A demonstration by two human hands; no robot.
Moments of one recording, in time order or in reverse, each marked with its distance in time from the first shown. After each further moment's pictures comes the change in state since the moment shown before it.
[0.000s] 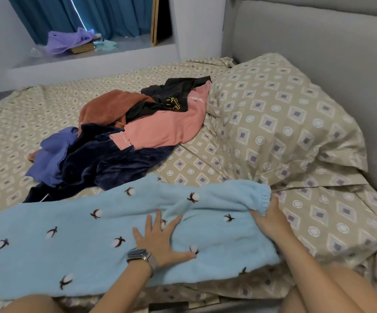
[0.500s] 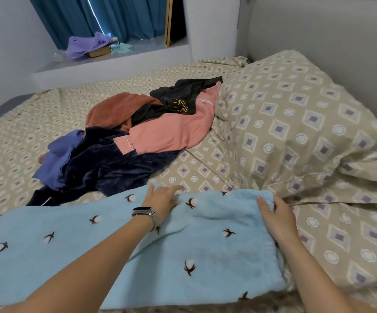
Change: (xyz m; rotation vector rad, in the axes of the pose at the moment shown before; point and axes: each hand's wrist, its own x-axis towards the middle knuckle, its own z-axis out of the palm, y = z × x) left_hand 0.112 0.000 -0.064 -0.021 0.316 0.175; right_hand 0.044 -0.008 0.004 0.258 0.104 0.003
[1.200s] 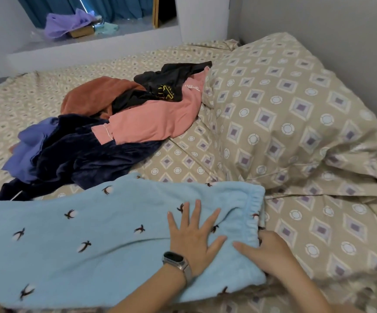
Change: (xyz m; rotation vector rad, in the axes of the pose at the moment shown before) left_hand -0.072 0.136 0.076 0.073 0.004 0.068; right_hand -0.048 0.023 -0.037 -0.321 -0.414 0.026
